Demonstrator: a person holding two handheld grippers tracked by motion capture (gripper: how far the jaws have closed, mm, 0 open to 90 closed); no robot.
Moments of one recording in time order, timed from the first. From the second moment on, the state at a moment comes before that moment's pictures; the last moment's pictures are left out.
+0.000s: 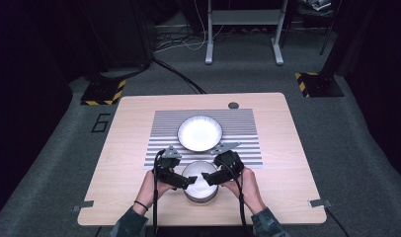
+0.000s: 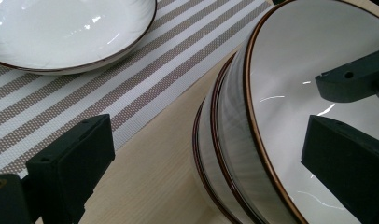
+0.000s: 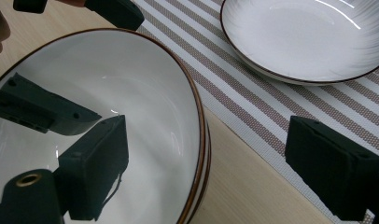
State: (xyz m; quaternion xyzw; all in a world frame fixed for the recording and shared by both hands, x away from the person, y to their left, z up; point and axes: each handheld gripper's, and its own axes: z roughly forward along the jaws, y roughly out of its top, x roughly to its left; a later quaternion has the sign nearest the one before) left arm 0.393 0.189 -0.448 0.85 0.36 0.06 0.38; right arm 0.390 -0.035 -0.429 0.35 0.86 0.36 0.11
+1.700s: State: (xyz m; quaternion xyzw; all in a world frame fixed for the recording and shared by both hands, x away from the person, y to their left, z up) left arm 0.389 0.168 -0.437 0.88 0.31 0.11 0.33; right arm 0.392 -0.019 -0.431 0.35 0.89 0.29 0.10
